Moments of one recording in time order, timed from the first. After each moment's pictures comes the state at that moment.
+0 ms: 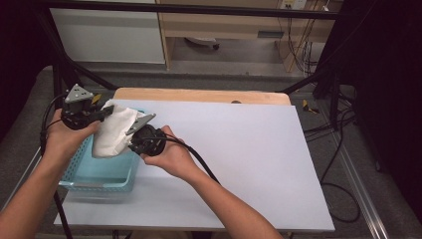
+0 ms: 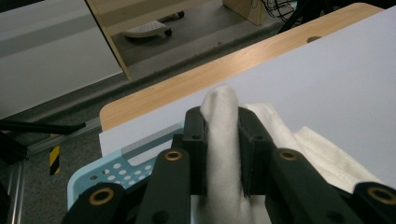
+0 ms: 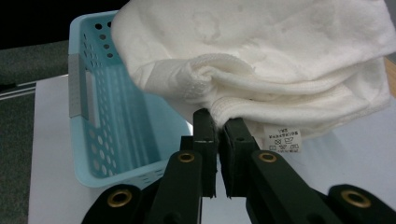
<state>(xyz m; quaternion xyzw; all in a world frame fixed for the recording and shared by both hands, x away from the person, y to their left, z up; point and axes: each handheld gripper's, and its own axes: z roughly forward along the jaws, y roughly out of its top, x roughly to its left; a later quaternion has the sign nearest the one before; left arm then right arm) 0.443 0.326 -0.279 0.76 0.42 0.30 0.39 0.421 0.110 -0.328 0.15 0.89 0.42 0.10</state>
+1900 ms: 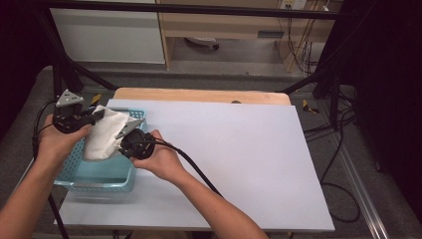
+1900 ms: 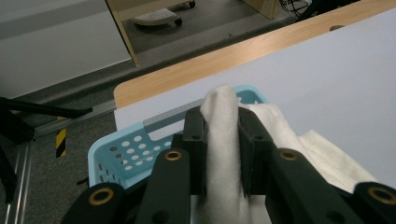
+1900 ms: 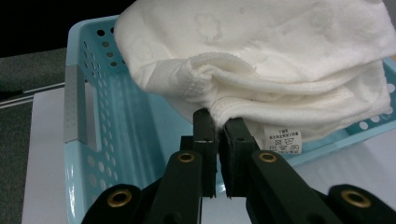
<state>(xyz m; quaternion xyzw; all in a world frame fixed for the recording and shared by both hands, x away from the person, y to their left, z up) 0.445 0.355 -0.299 0.75 0.45 0.30 0.38 0.422 0.140 -0.348 0.15 0.89 0.43 0.09</state>
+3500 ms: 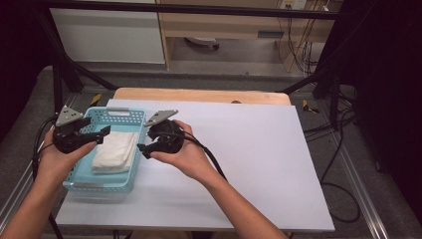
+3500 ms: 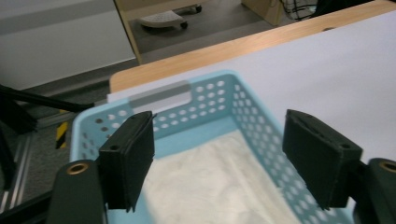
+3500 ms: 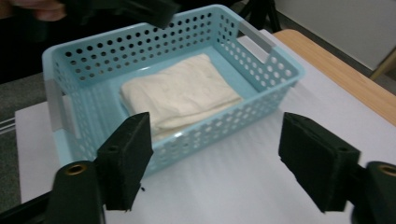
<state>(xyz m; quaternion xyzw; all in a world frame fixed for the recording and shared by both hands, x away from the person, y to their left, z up) 0.396 0.334 -0.313 0.73 0.46 0.31 0.39 0.416 0.062 -0.309 0.24 0.85 0.45 0.14</state>
